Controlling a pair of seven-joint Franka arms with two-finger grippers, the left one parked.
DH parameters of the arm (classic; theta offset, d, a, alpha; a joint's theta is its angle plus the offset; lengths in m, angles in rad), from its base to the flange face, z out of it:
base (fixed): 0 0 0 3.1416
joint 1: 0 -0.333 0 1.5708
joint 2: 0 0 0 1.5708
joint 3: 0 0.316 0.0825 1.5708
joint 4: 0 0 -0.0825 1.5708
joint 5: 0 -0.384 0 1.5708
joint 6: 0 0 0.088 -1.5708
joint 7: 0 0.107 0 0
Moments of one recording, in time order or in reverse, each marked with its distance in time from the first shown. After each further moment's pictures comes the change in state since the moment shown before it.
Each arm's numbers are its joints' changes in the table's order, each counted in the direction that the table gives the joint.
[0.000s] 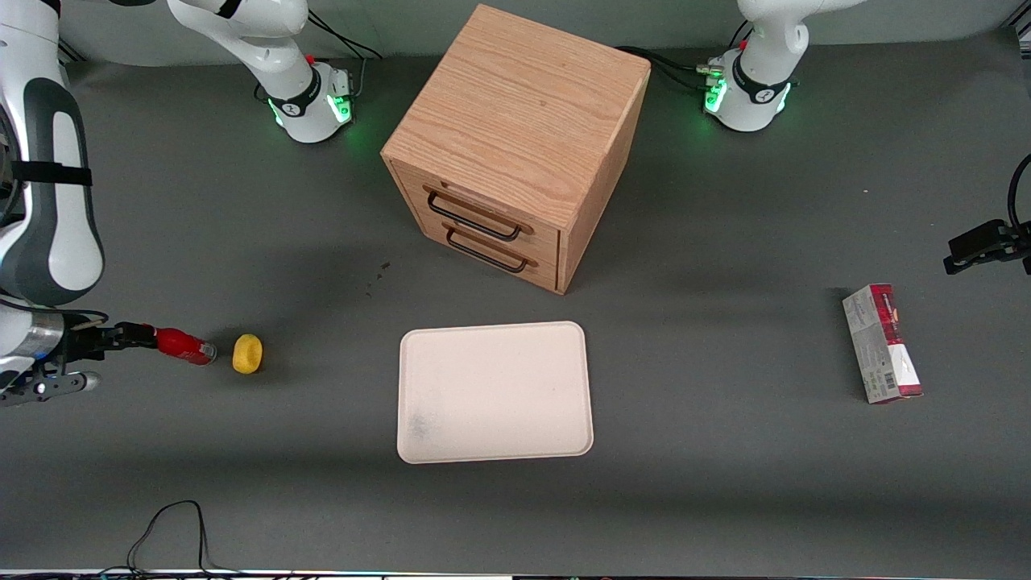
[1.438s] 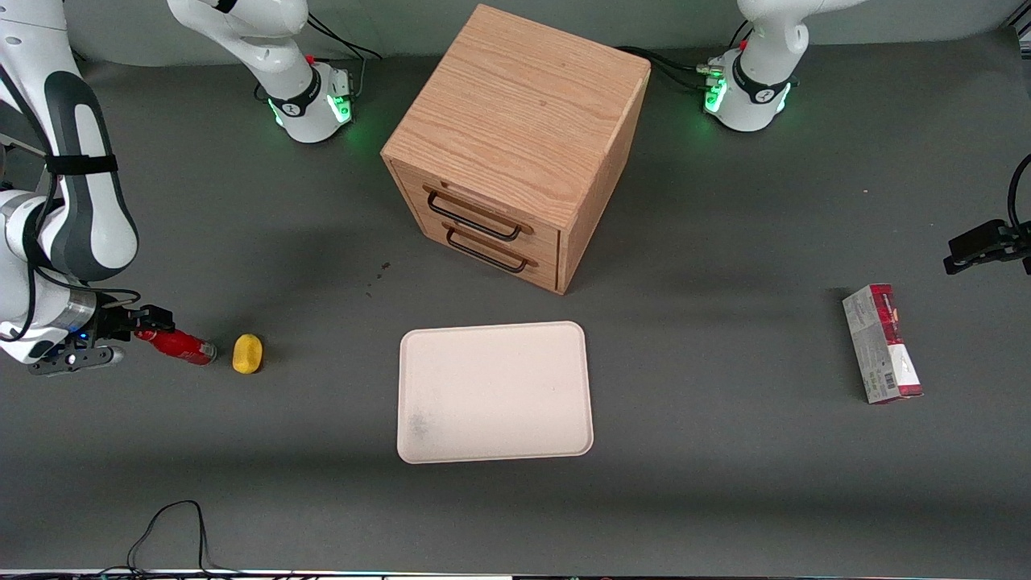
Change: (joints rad) arm 0.002 -0.094 -0.033 -0.262 0.000 -0.211 -0.001
